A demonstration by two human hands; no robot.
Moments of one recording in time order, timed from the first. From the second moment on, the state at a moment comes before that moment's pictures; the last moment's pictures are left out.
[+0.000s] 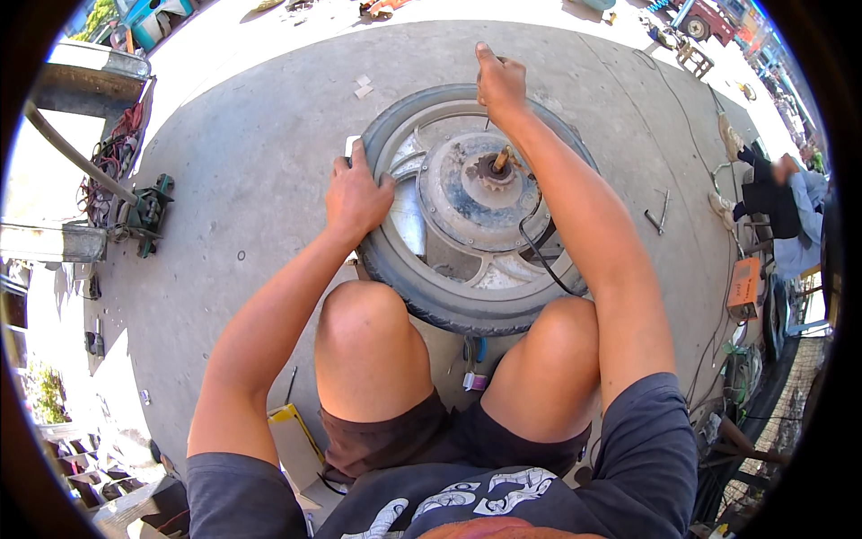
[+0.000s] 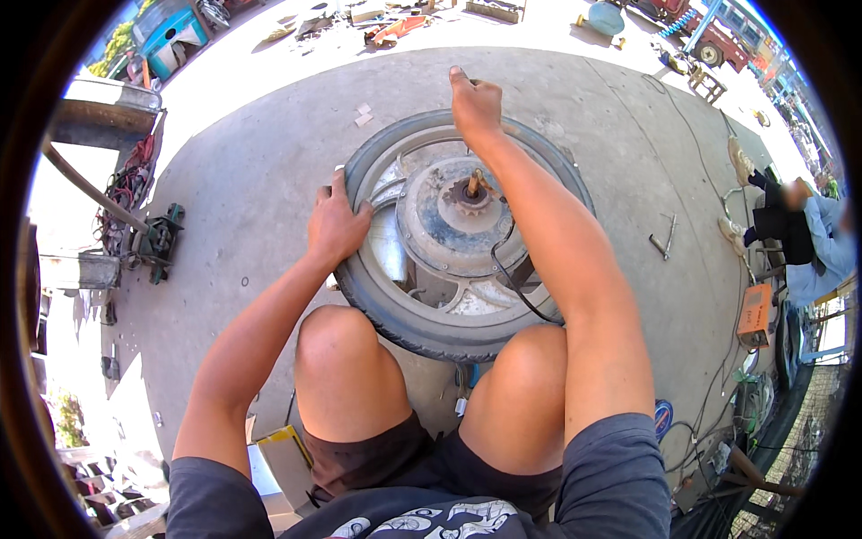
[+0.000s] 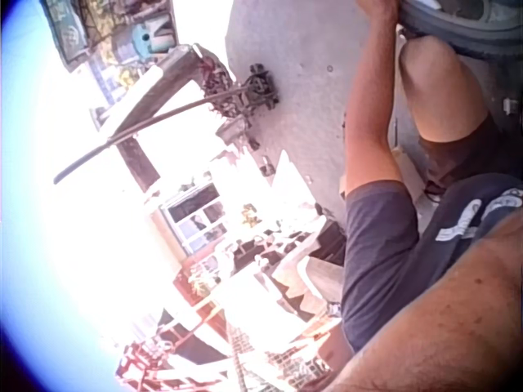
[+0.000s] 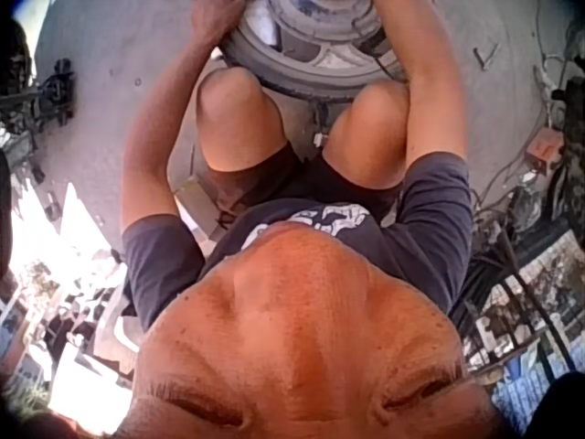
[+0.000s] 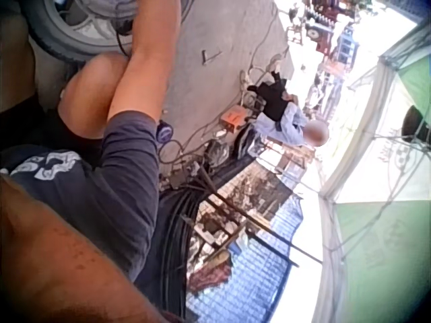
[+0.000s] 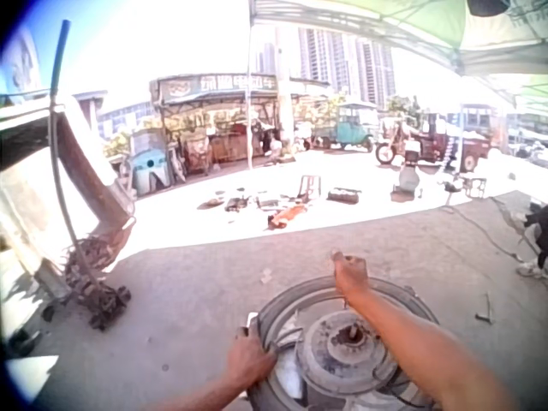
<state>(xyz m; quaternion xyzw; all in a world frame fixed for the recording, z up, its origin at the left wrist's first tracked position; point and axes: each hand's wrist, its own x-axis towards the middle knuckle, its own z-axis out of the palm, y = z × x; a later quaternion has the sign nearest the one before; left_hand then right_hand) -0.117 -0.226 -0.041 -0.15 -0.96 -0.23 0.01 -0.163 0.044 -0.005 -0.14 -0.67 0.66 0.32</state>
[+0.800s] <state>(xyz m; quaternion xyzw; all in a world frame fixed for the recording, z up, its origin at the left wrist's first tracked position) -0.118 -0.226 -0.042 -0.15 -0.96 -0.22 0.00 -0.140 0.055 0.021 0.04 -0.73 0.68 0.07</state>
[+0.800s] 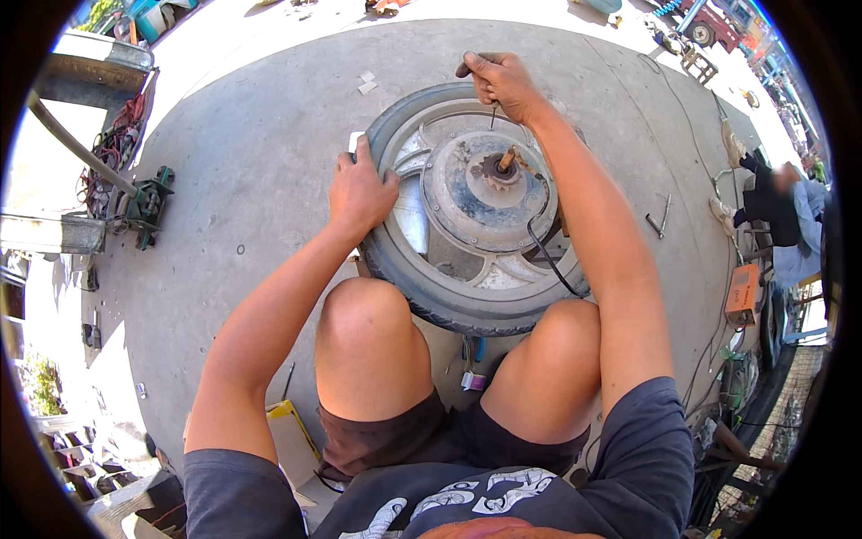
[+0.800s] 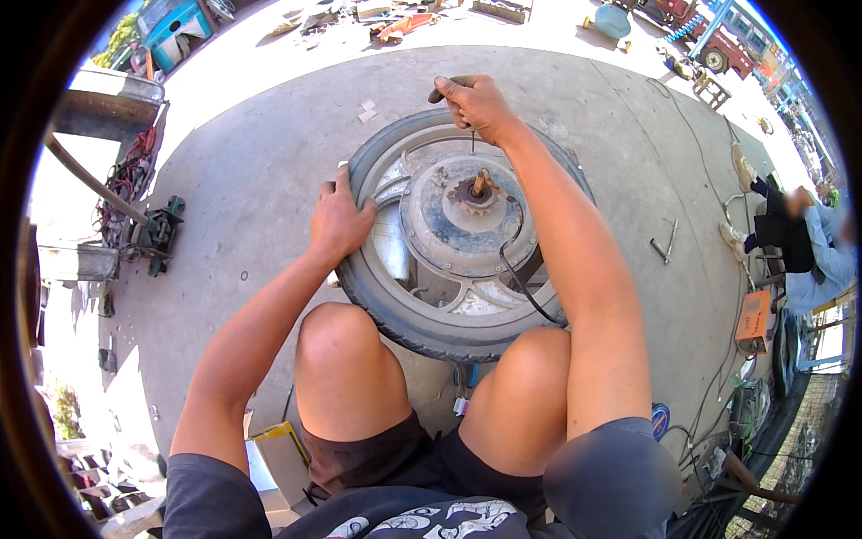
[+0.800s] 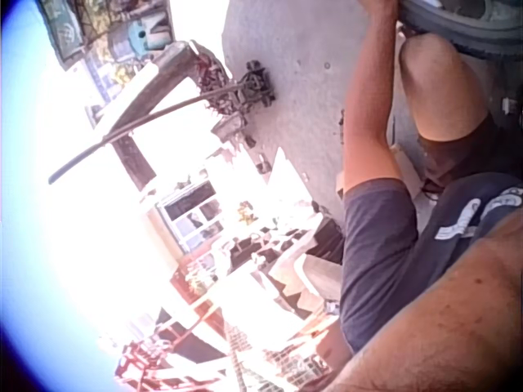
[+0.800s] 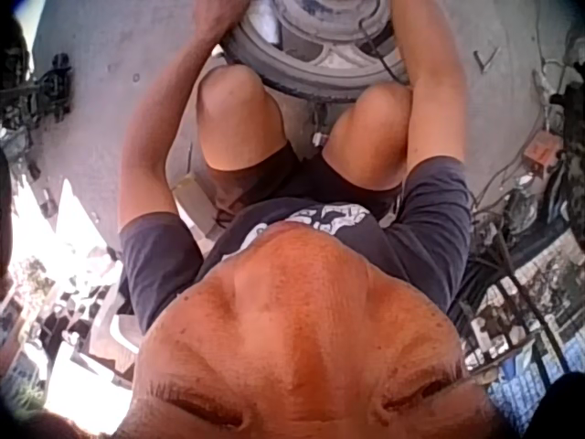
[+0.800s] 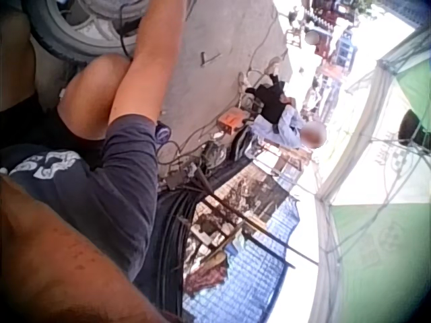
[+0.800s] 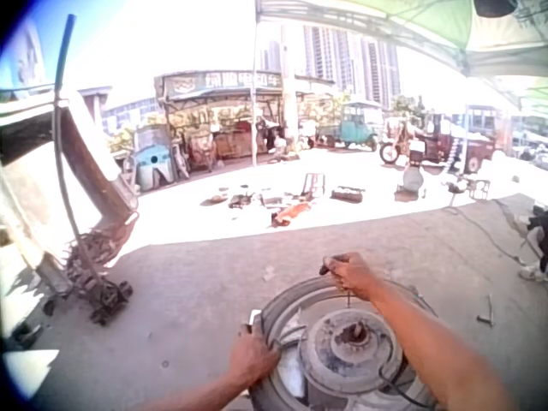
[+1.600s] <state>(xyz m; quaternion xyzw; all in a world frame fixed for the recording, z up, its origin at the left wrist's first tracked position) -0.119 -0.227 -0.044 -0.16 -0.96 -0.22 0.01 -0.136 0.048 0.013 -0.10 -0.71 0.66 0.22</state>
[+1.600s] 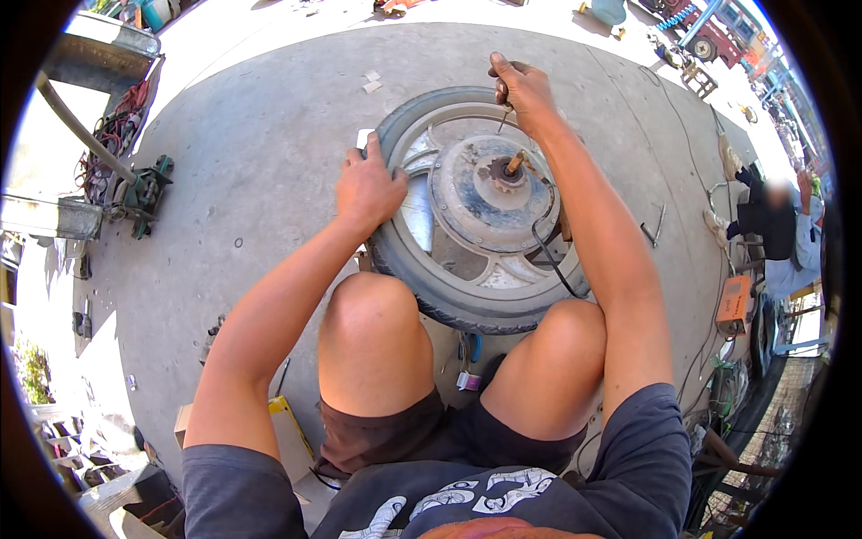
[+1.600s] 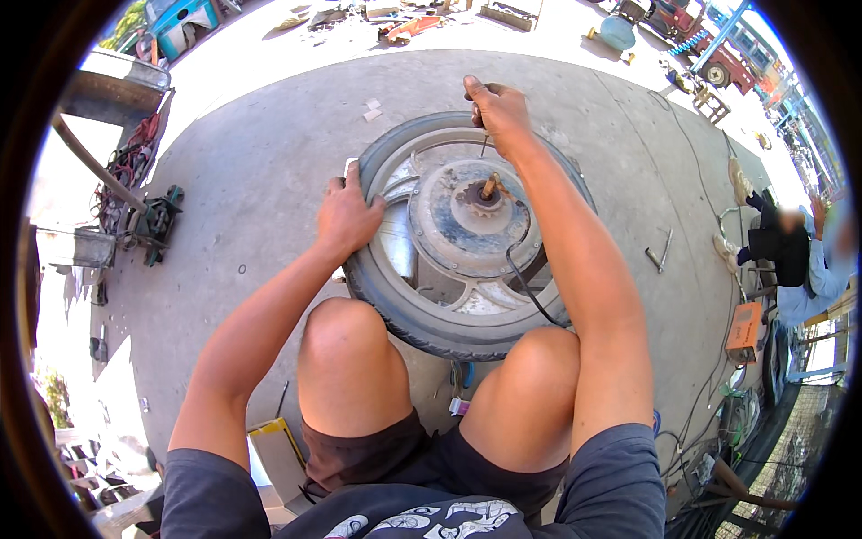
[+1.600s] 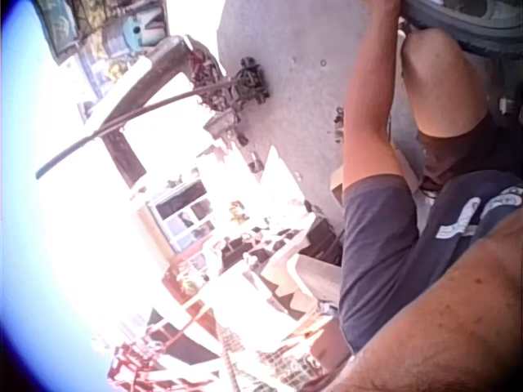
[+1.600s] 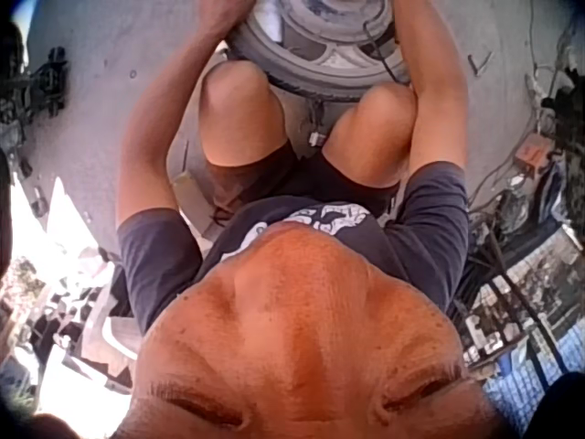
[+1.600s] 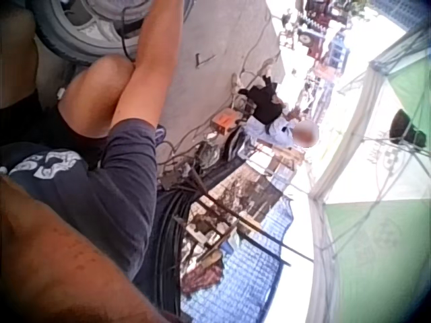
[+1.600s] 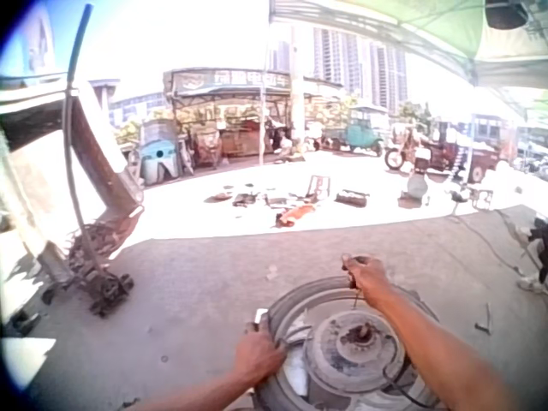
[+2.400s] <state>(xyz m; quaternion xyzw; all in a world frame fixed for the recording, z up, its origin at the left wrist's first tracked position) -0.119 -0.226 -0.044 -0.15 -0.96 -0.24 0.01 -0.139 0.060 0.029 0.02 -0.63 0.76 0.16</state>
